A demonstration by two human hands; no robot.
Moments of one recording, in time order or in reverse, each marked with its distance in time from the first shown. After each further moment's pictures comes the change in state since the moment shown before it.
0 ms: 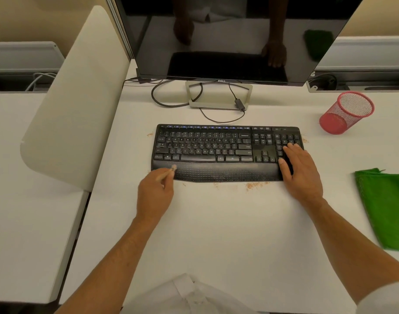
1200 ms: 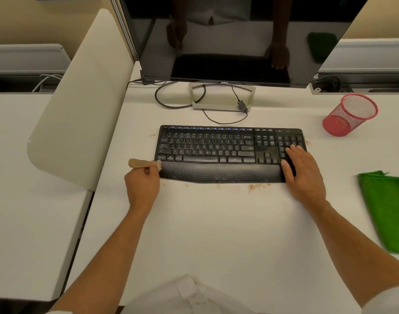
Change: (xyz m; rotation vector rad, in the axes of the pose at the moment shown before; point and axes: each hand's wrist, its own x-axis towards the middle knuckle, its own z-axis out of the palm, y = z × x) left_hand 0.025 -0.003 -0.017 -0.041 0.159 -0.453; right_hand 0.000 0.000 0.001 -0.011 -0.018 -0.004
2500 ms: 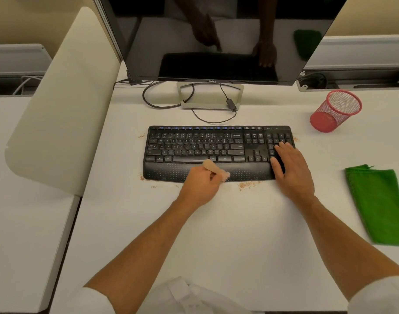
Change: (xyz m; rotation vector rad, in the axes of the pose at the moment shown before) left_hand -0.057 0.071 0.082 -0.026 -0.738 0.316; right_hand 0.000 0.001 0.001 0.004 0.035 -0.015
